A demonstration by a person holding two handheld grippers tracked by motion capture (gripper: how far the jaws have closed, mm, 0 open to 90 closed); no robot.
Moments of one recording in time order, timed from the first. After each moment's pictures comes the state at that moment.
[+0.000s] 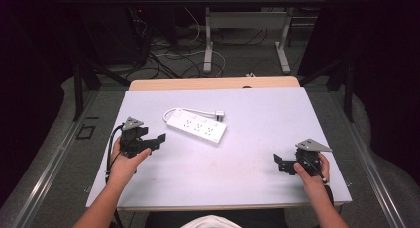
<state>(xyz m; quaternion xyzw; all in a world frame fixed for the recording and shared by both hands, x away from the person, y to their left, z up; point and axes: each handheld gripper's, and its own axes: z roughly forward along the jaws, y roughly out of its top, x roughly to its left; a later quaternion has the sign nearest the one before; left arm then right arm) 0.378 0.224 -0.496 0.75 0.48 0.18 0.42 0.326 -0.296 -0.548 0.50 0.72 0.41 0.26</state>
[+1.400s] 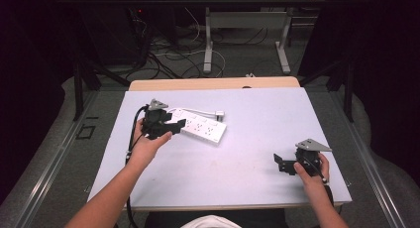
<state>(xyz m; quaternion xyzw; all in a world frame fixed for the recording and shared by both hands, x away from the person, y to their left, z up) 0.405 0.156 -0.450 0.78 0.44 0.17 0.41 0.326 -0.295 -0.549 0.50 0.72 0.41 0.26</state>
